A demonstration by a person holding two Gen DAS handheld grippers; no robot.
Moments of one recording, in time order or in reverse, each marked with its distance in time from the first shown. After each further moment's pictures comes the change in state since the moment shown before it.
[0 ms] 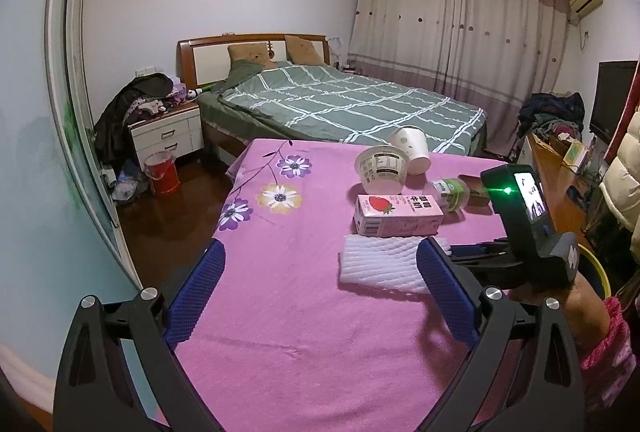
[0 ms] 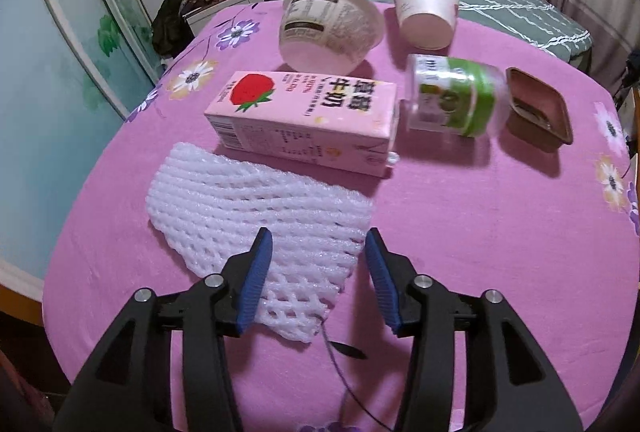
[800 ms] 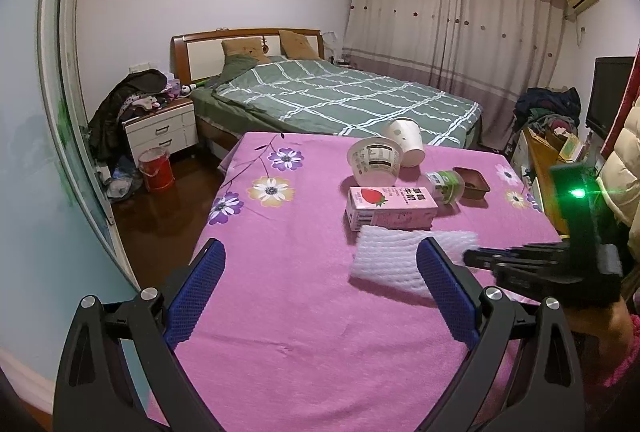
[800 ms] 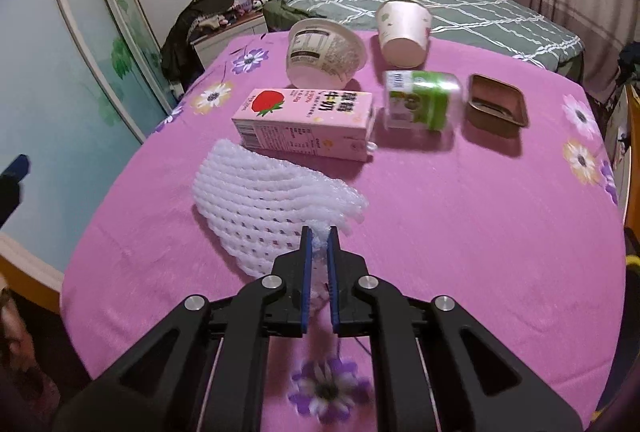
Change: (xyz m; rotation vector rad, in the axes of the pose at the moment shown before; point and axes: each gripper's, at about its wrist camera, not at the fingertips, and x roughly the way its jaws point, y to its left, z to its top) left arm 0.008 -0.015 -0.007 0.007 0.021 -0.019; right arm -0.058 -0.015 -0.040 0.029 -0.118 0.025
